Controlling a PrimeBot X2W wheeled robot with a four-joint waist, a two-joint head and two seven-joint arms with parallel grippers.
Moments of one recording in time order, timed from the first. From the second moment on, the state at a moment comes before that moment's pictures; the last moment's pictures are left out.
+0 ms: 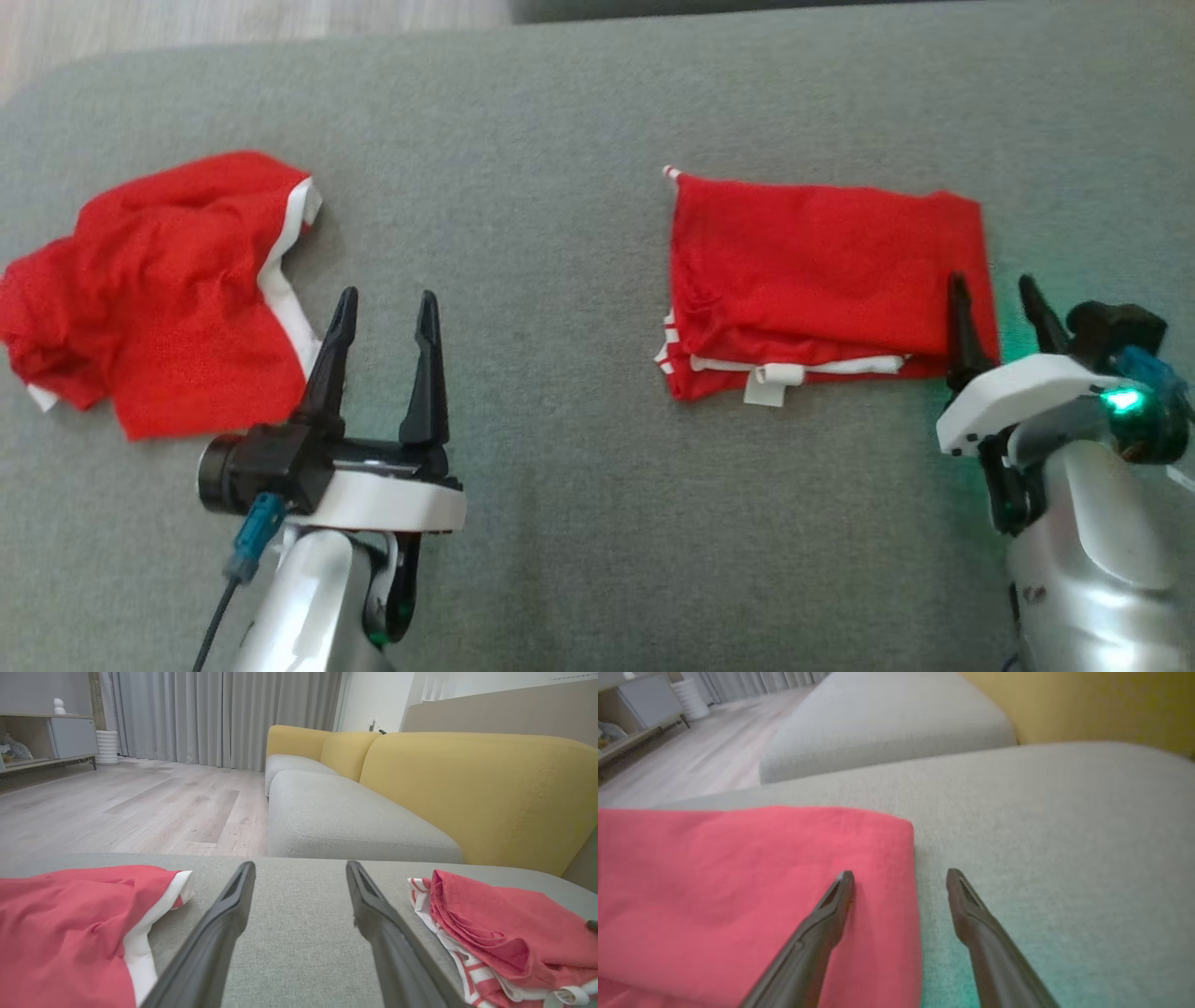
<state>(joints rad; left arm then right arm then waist) -0.23 0.05 -0.23 0.24 -0.24 -0.01 -0.25 -0.41 -0.05 -0.16 0.64 0.05 0.13 -0.09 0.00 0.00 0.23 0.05</state>
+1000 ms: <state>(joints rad) -0.25 0.05 -0.21 0.22 -0.25 -0.01 -0.25 -0.51 -0.43 -0.01 0.77 -0.08 0.13 -0.08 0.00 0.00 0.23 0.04</state>
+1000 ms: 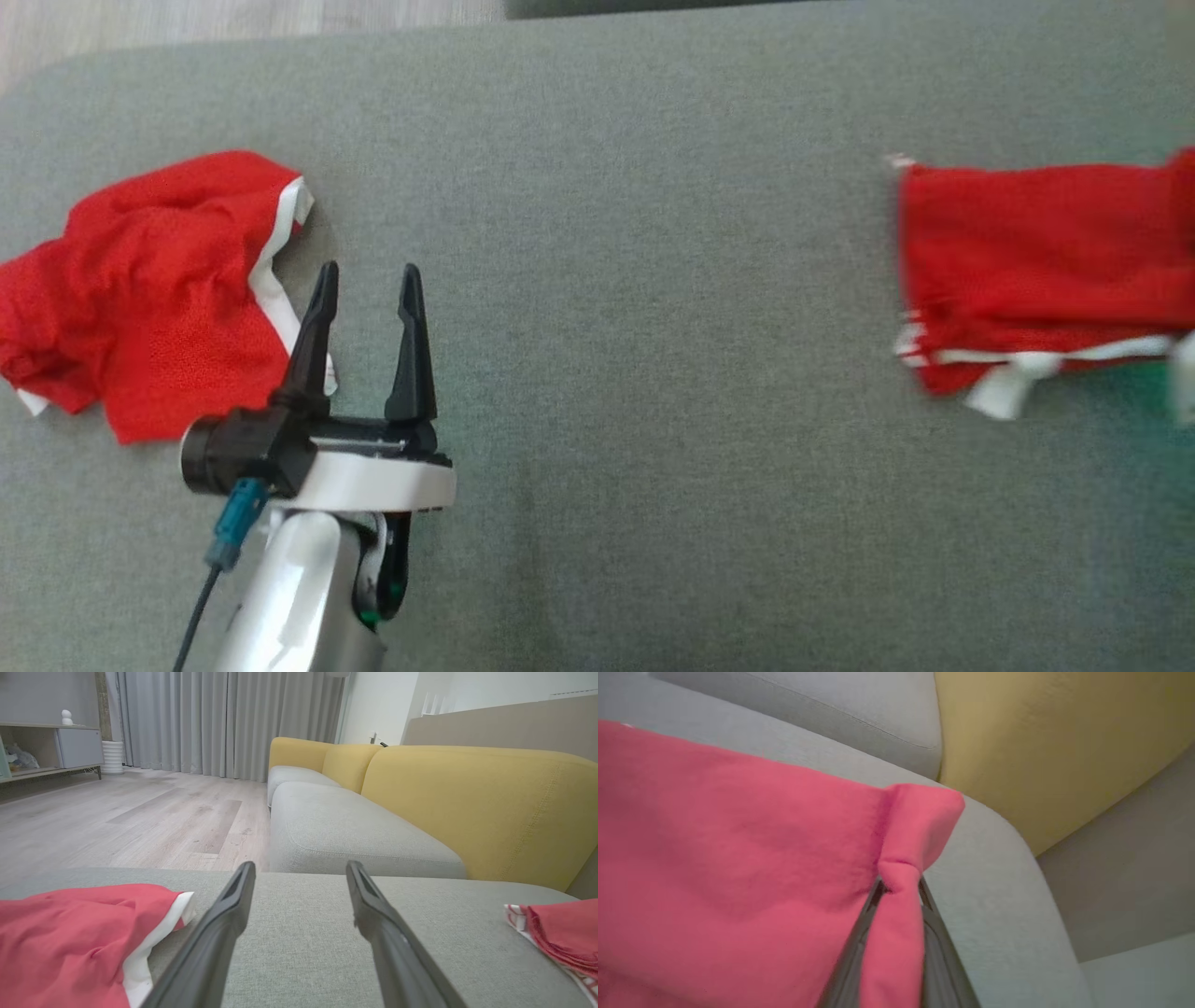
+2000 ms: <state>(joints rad) -0.32 0.04 -0.22 0.21 -0.24 -0.03 -0.26 -0.53 -0.55 -0.26 0.78 -0.19 0.13 -0.13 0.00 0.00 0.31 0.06</state>
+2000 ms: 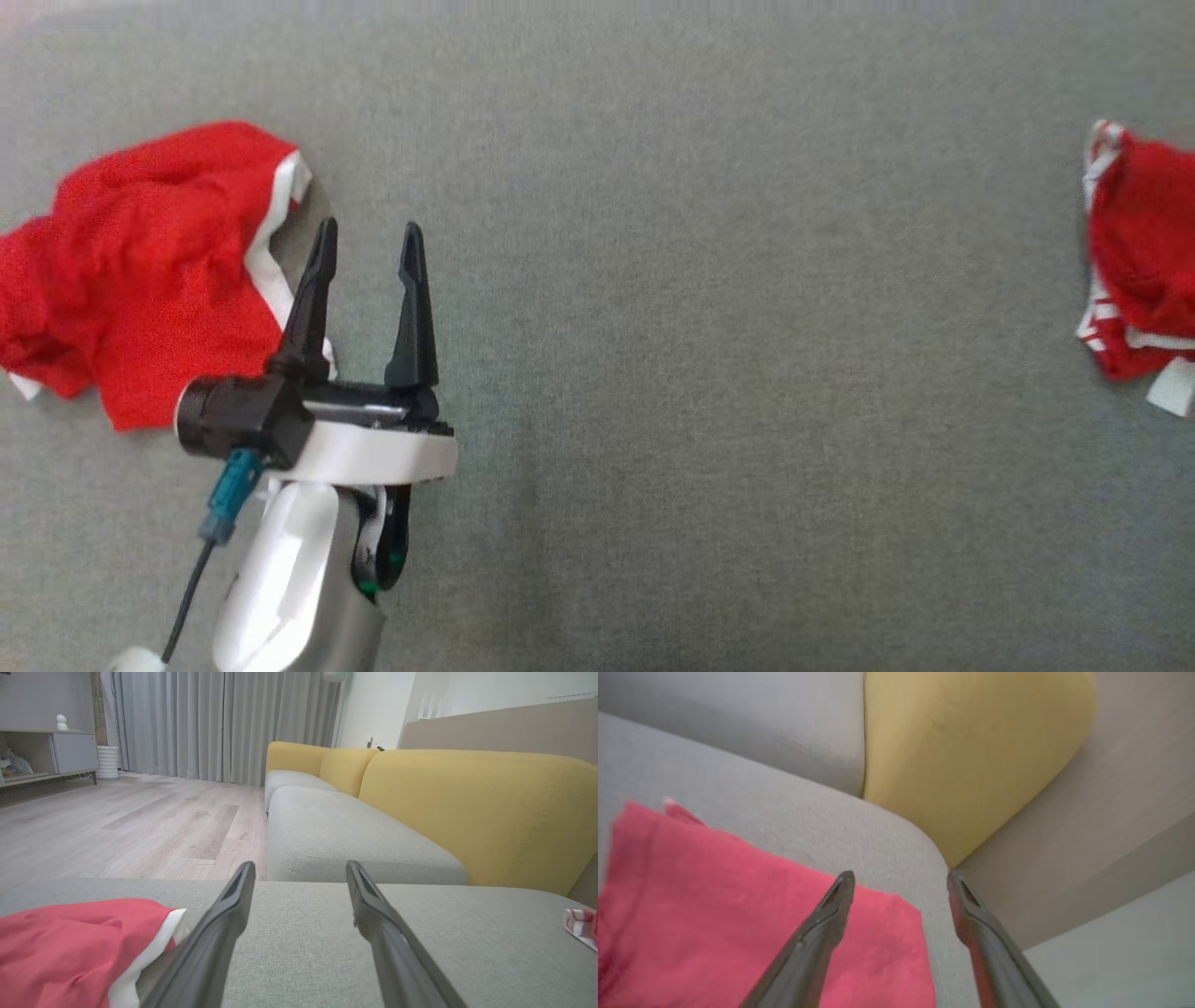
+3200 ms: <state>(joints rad) -0.07 0.05 -0.24 0.24 -0.28 0.04 -0.26 -0.04 -0.05 -0.04 0.24 0.12 0.13 -0.25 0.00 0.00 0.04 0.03</state>
